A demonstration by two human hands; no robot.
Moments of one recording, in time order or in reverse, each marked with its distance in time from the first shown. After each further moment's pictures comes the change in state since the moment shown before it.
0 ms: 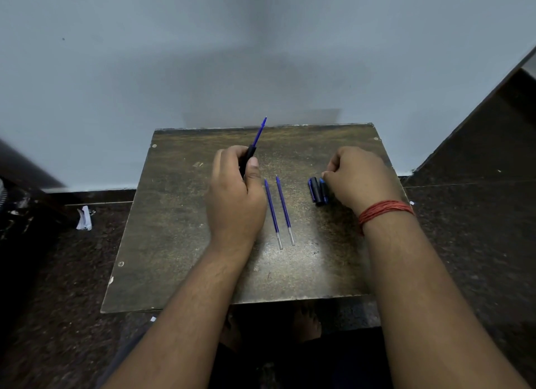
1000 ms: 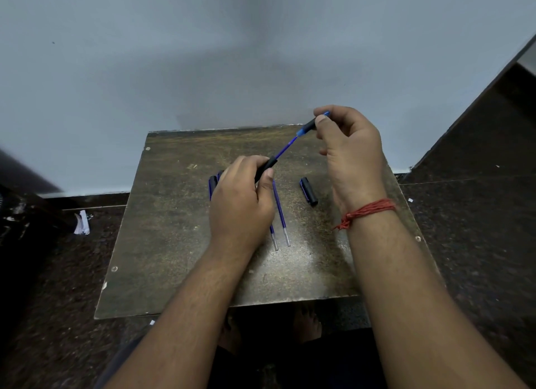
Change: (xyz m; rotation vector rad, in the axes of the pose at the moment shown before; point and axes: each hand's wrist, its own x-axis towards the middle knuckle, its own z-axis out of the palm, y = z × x) left_hand -0.007 0.004 0.002 0.035 -0.164 0.179; right_hand -0.005 -0.030 -0.002 1.232 0.299 -0.046
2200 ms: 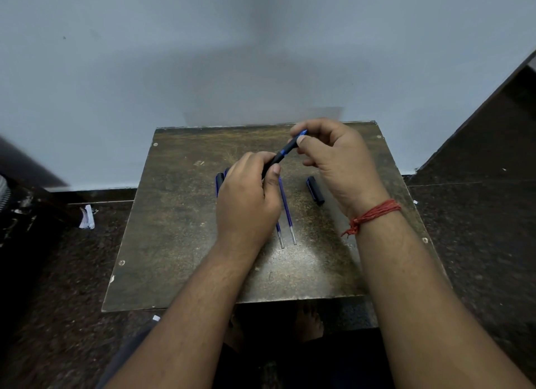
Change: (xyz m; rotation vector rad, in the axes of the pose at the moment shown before) left_hand 0.002 0.001 -0.001 -0.018 0.018 -0.007; right_hand -0.007 0.003 0.002 -0.131 -0.370 -0.010
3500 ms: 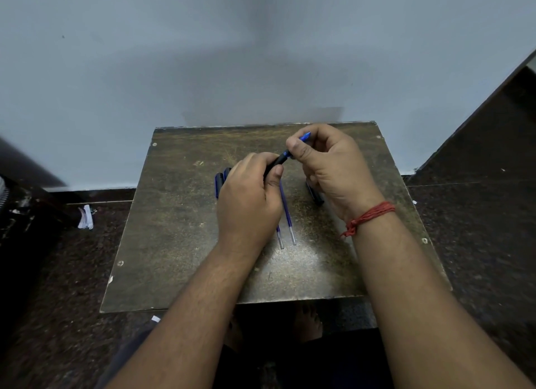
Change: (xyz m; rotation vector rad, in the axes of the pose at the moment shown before) left_hand 0.000 -0.001 0.002 -0.023 -0.006 0.005; right_hand -0.001 0.011 0.001 0.191 -0.072 0.061
